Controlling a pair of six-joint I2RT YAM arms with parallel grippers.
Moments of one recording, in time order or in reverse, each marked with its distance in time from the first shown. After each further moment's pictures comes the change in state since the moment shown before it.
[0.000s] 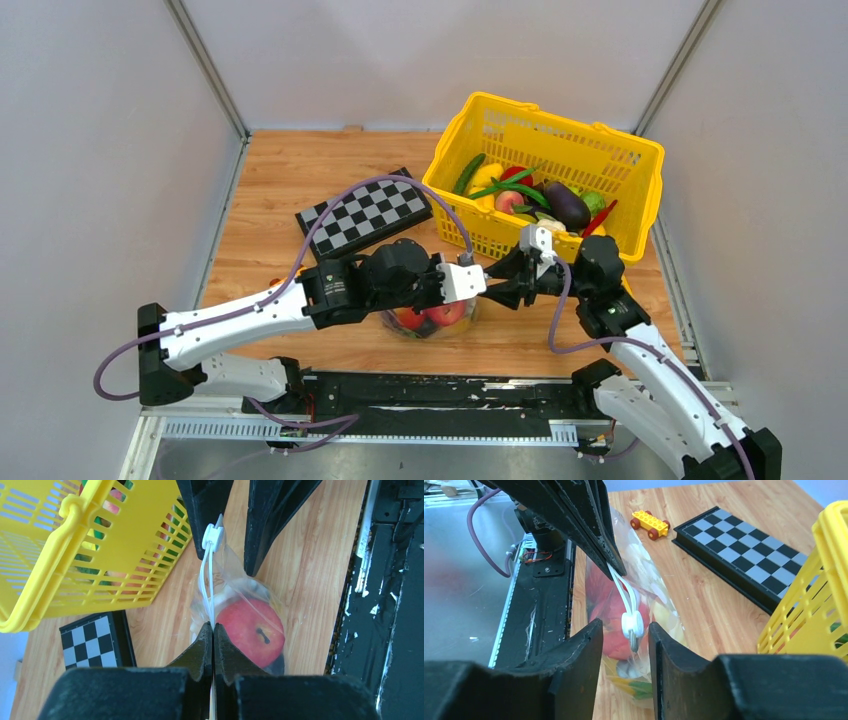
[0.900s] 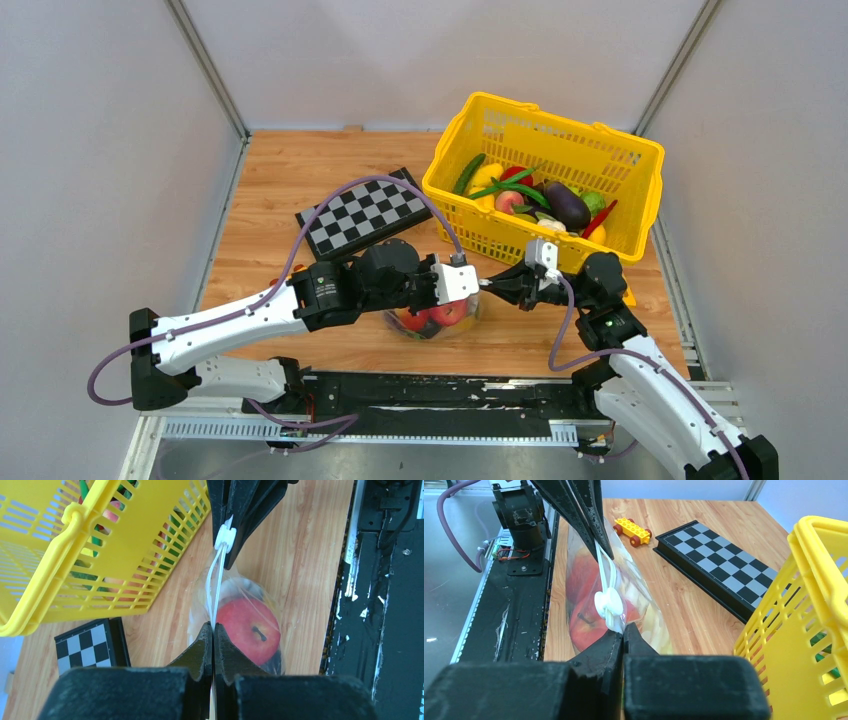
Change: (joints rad) left arm 0.021 -0.049 -0.039 0.032 0.053 0.000; right arm 0.002 -0.071 -0.134 0.197 0.048 -0.026
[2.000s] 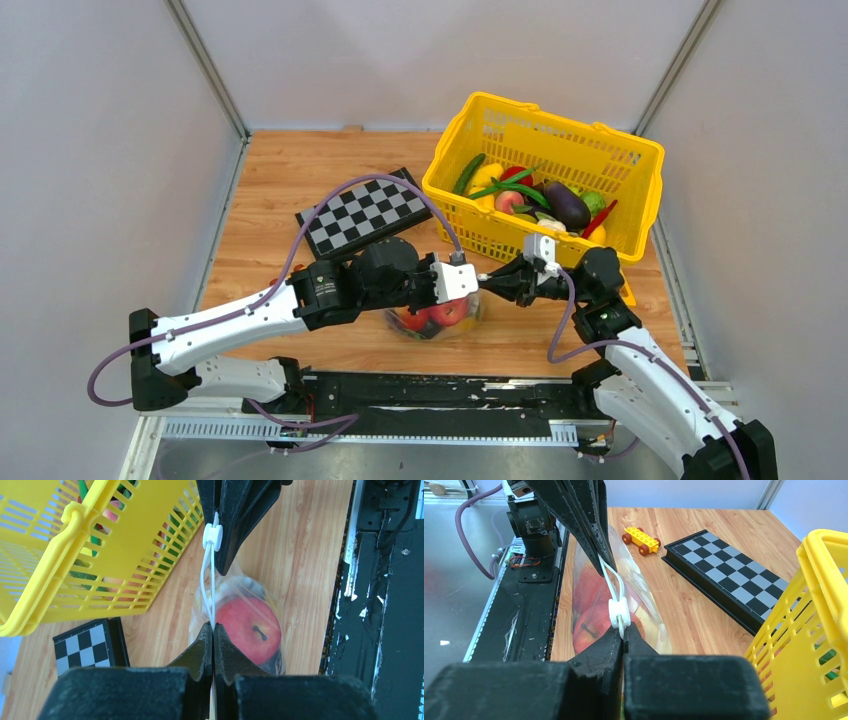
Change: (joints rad) left arm 0.004 0.000 0.000 0.002 0.018 0.000; right arm -0.001 0.064 0.015 0.097 -0.050 0.061
